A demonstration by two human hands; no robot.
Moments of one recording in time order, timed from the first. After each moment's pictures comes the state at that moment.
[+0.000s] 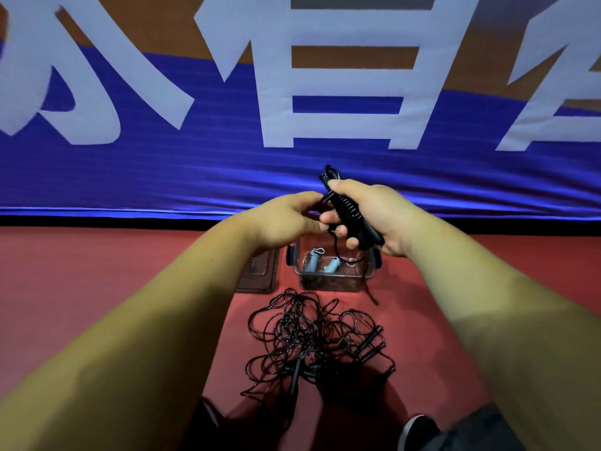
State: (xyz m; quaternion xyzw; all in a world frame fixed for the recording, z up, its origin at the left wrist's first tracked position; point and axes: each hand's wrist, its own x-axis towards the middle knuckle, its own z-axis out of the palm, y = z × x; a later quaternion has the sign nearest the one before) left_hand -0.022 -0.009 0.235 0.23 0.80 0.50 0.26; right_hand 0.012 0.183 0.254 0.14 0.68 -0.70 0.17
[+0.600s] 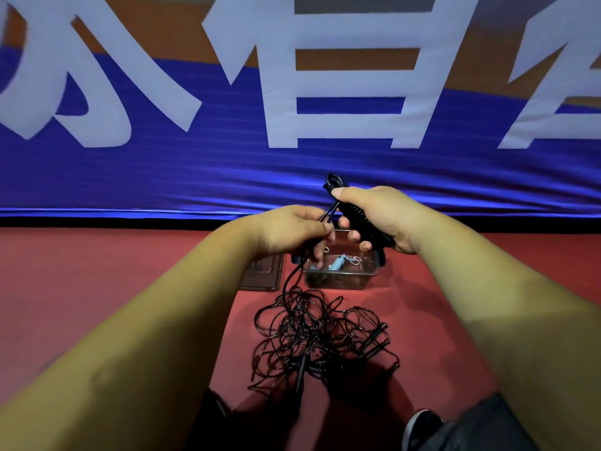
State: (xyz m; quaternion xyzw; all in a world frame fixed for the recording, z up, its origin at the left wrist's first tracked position) left_hand 0.004 -0.013 0.241 0.19 0.77 0.50 0.34; right_hand 0.020 0.191 0.253 0.10 0.73 -0.65 0.18
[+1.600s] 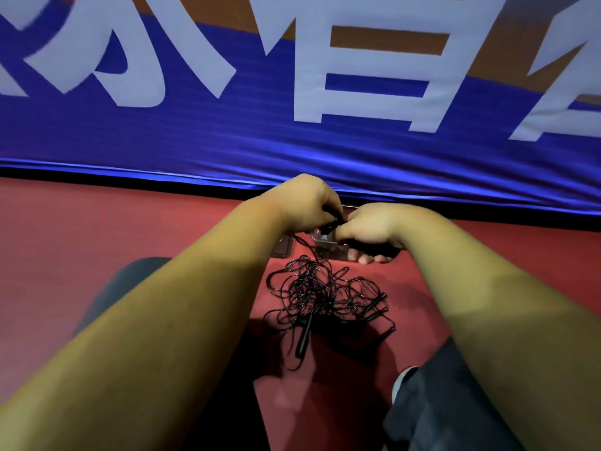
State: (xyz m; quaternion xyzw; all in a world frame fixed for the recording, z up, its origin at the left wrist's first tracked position) left_hand 0.047 -0.046 0.257 0.32 0.92 0.20 0.12; right_hand 0.081 0.127 0.250 0.09 0.87 -0.31 0.38
